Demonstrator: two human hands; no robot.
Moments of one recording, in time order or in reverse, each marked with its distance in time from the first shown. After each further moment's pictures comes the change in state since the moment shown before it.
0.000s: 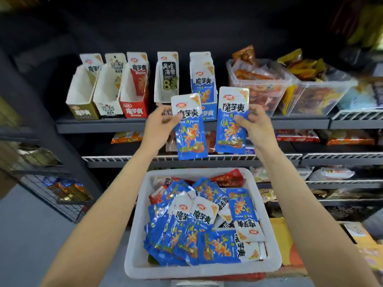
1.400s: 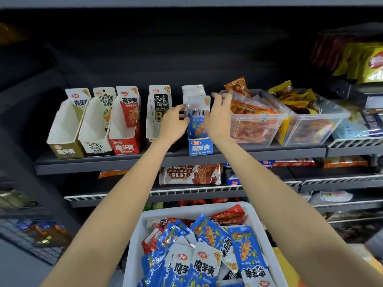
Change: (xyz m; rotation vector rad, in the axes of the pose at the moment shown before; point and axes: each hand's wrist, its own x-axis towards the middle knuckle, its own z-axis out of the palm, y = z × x) left_hand 0.138 0.009 0.046 0.374 -0.041 0.122; right_hand 0.136 -0.003 0.089 -0.822 0.335 -0.480
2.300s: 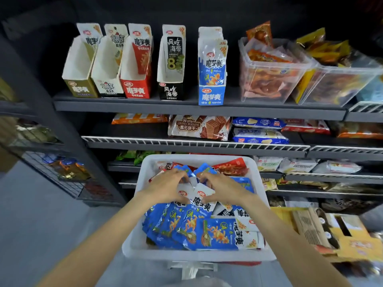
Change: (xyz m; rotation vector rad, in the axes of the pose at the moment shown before) left_hand -0.255 -0.092 0.016 0.516 -0.760 -0.094; right_hand -0.251 0.069 -0.059 -0.049 -1.320 -0.119
